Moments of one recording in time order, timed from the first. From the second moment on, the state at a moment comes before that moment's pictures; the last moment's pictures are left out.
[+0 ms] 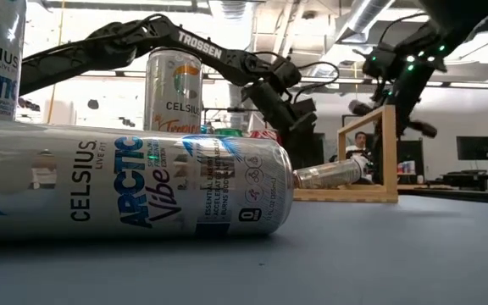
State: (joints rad) left arm 0.50 2.52 2.35 -0.55 0.16 0.18; right arm -0.90 1.24 0.77 -0.42 0.13 0.70
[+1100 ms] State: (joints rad) left arm 0.50 2.51 2.36 -0.53 0.24 0.14; right arm -1.14 1.50 0.77 -0.22 -0.40 0.61
